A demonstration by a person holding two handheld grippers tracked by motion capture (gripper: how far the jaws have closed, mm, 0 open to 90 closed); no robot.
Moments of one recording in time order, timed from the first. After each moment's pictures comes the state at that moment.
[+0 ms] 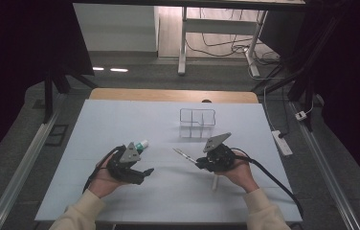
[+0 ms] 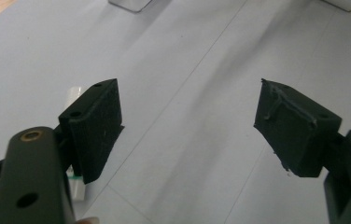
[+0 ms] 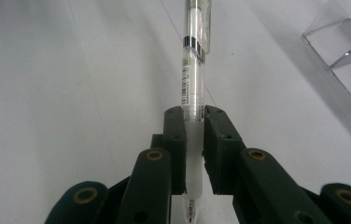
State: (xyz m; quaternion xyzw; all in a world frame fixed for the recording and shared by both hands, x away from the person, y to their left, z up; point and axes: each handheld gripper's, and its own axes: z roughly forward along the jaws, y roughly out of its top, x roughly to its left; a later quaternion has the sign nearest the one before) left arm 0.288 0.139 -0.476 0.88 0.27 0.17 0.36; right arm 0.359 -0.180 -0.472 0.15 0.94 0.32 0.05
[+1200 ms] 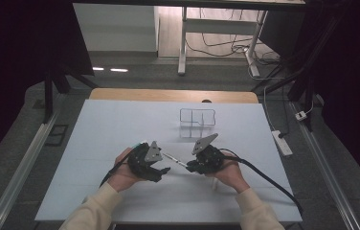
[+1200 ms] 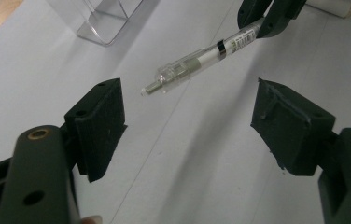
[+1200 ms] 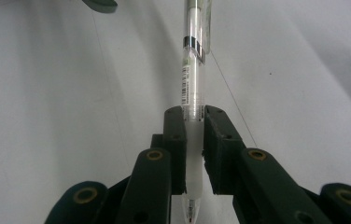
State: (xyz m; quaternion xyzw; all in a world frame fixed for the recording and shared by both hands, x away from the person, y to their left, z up) left arm 0.306 0.090 -0.475 0.90 0.22 0.19 0.33; right arm 0.357 -0.151 -0.479 0.12 0.94 0.31 0.03
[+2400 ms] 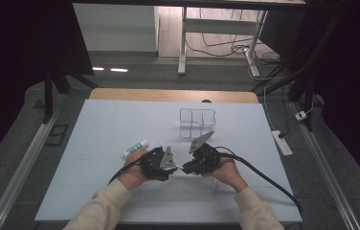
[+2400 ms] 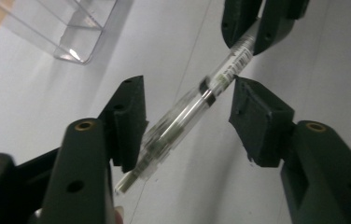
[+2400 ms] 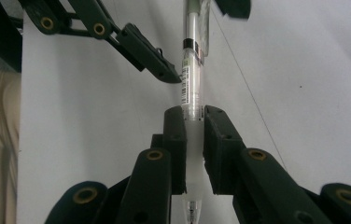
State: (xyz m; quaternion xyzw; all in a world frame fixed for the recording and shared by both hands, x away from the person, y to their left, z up) left arm 0.309 0.057 -0.487 0.93 0.13 0.21 0.28; right arm 0.360 -0.141 -0.476 0.12 0.94 0.31 -0.03
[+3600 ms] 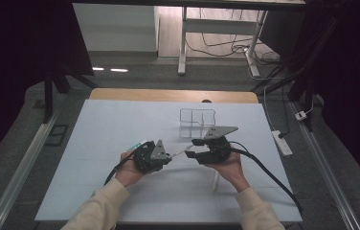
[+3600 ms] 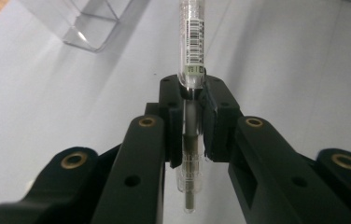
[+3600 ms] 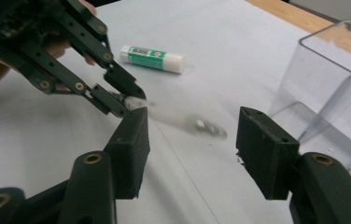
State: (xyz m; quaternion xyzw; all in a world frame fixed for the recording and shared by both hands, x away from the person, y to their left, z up) left arm 0.323 0.084 -0.483 0.91 0.19 0.18 0.33; right arm 0.366 -0.168 -0.453 0.21 0.86 0.46 0.09
